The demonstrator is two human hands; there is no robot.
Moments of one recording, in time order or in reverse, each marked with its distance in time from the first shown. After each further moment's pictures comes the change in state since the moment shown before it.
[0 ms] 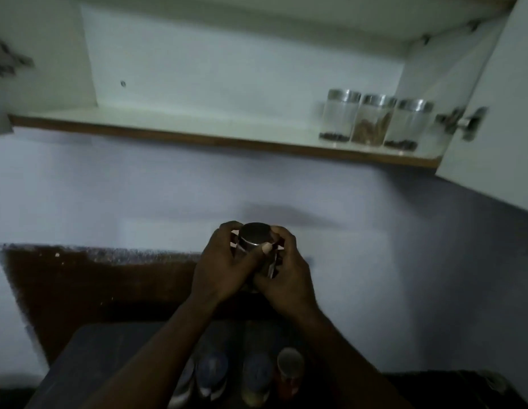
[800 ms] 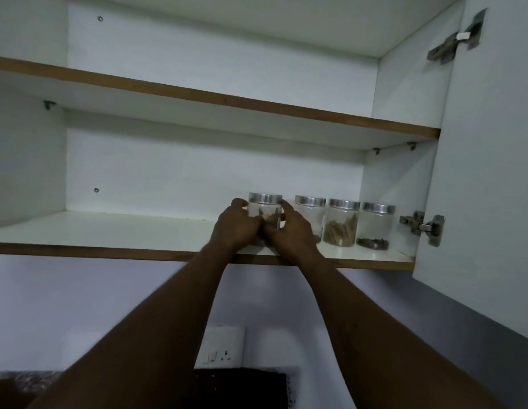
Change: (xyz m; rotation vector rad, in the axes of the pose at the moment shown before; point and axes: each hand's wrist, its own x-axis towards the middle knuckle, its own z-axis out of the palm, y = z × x) left_hand 0.279 0.144 0.034 0.106 -0.017 -0.037; right_hand 0.271 -0.101 -0.113 -0.304 0.135 -0.070
